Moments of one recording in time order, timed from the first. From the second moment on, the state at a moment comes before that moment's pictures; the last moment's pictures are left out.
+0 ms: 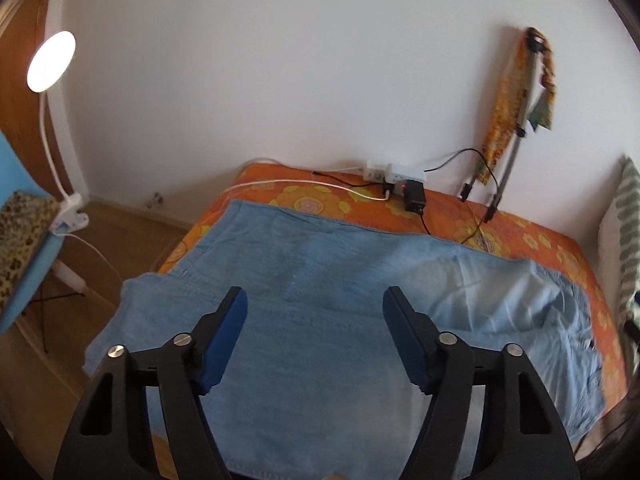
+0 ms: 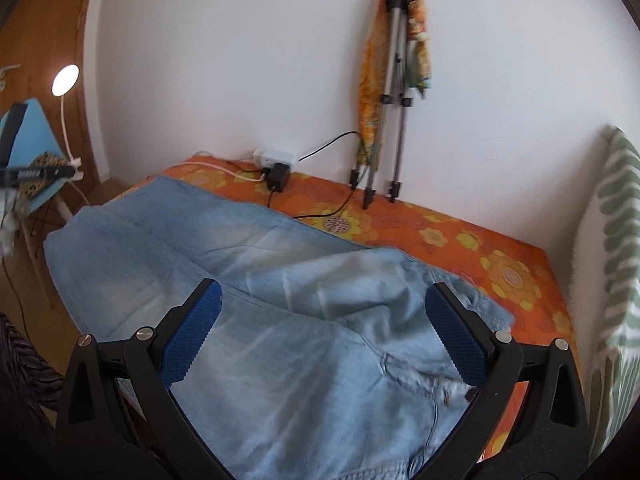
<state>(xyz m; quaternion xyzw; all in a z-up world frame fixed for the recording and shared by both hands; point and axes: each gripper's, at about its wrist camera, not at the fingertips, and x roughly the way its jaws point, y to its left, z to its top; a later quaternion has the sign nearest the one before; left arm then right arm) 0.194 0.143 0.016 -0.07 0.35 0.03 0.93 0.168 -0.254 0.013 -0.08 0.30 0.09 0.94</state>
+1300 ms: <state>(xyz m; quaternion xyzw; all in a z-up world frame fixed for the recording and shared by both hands) 0.532 0.292 -0.133 -0.26 0.52 0.17 0.79 0.462 -0.211 -0.135 -0.18 0.49 0.21 0.83</state>
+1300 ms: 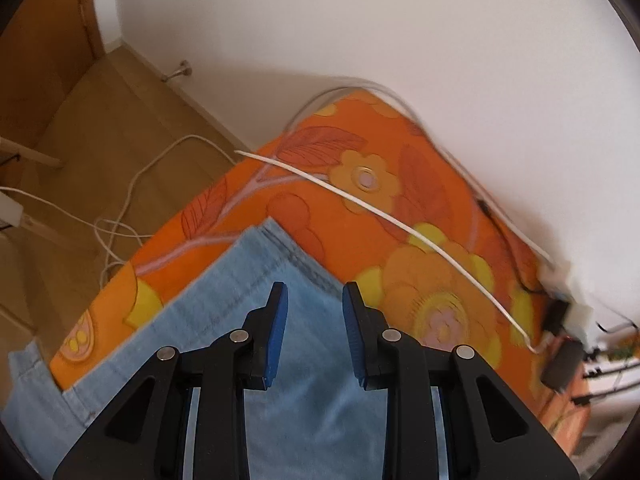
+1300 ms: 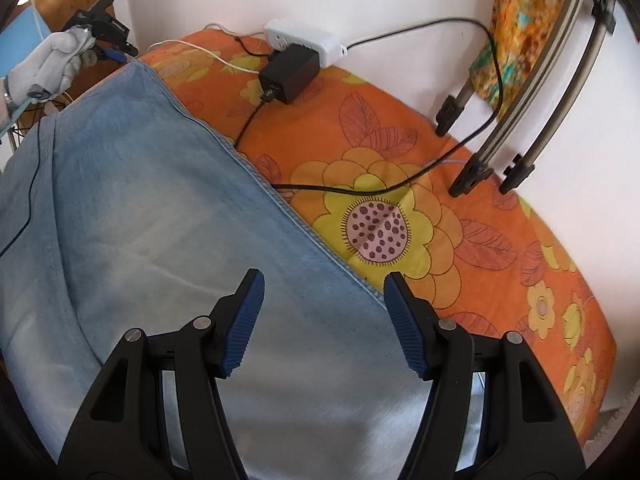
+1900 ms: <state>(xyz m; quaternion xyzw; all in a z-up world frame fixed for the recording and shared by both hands) 0.553 0.282 -0.153 -0.16 0.51 0.25 0.81 0.488 -0.244 -0.154 -0.16 0.51 0.27 0.80</state>
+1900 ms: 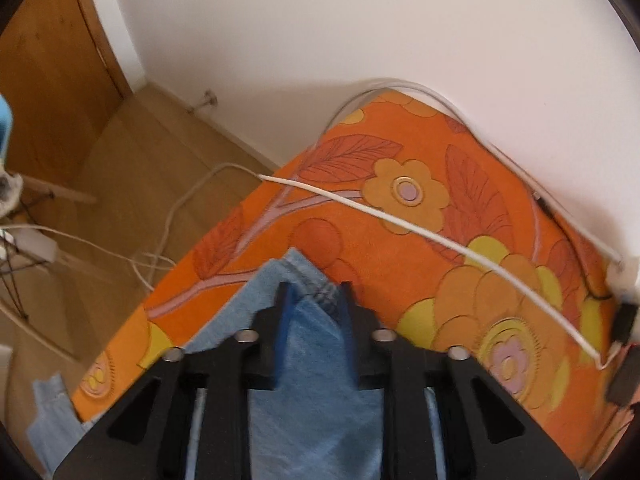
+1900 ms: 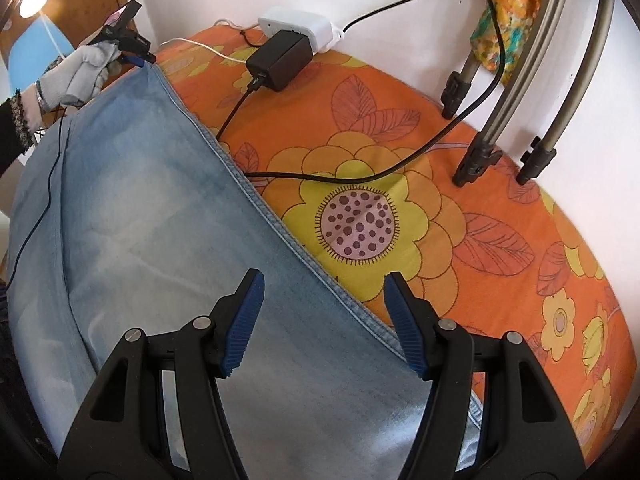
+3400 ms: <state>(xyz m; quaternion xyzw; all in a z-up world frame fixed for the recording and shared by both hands) 0.371 0.302 0.029 -0.26 0.32 0.13 0.90 0.353 -0.208 -0.012 -0.24 0.36 0.18 0.89</state>
